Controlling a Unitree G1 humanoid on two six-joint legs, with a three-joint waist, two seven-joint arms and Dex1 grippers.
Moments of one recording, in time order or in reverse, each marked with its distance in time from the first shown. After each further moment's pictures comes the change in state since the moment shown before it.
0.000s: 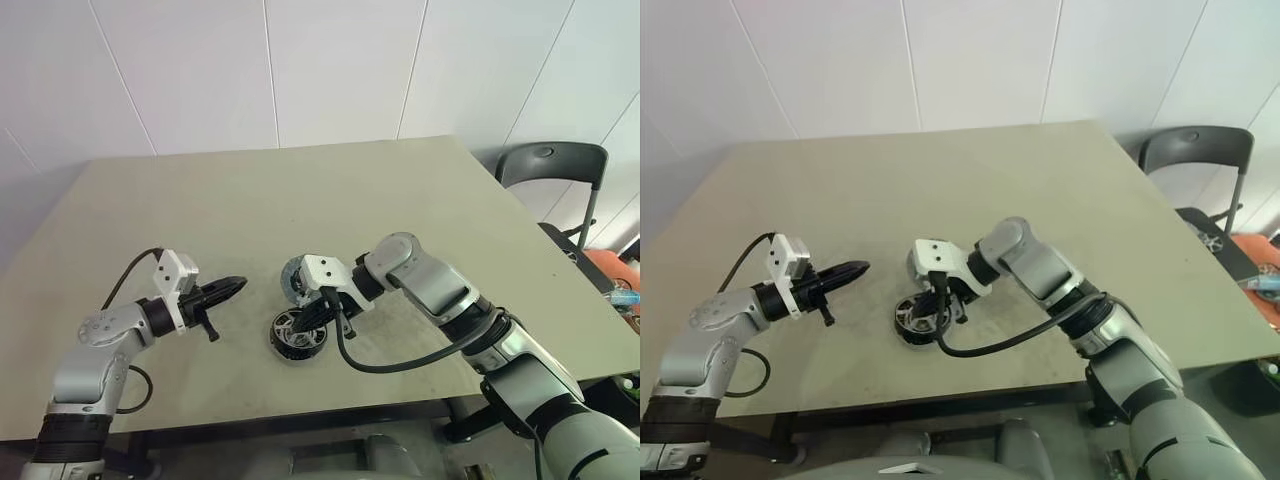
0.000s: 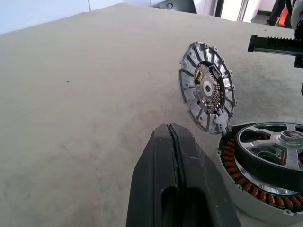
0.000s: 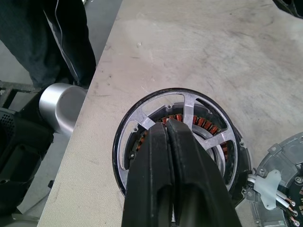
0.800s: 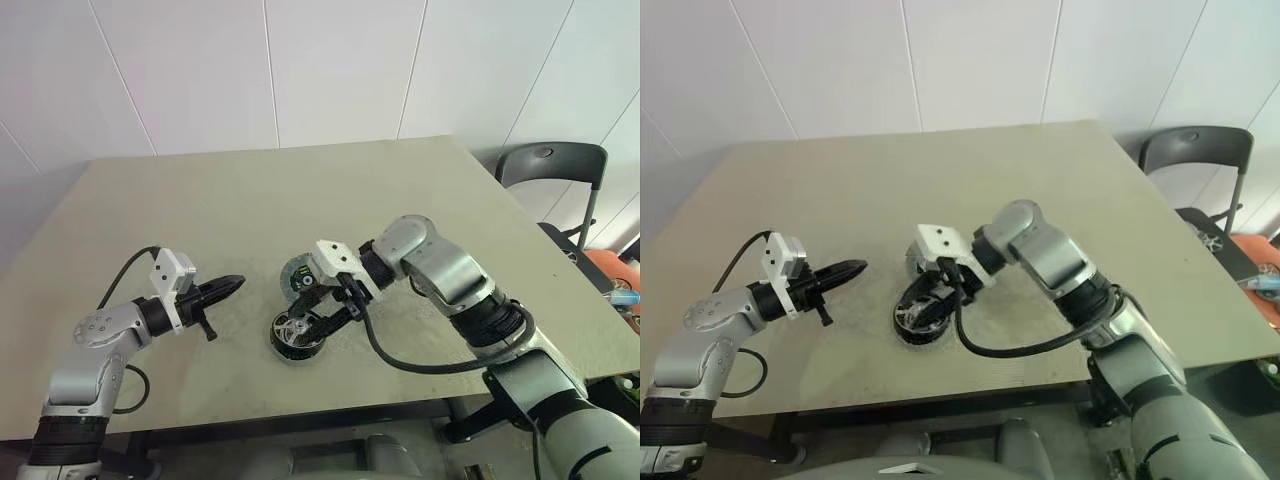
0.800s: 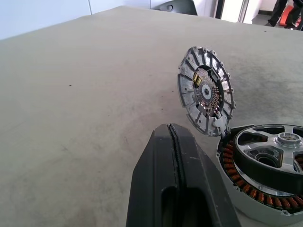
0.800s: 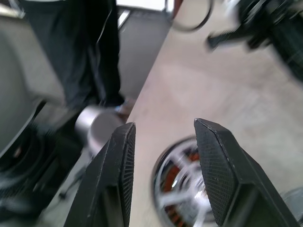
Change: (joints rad) left arm 0.004 0.010 0.011 -0.024 -0.002 0.010 0.003; right arm -0.031 0.009 -0.097 -0.075 0.114 0.040 0.107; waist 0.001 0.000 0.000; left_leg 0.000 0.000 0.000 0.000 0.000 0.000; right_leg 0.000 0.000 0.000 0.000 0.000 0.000
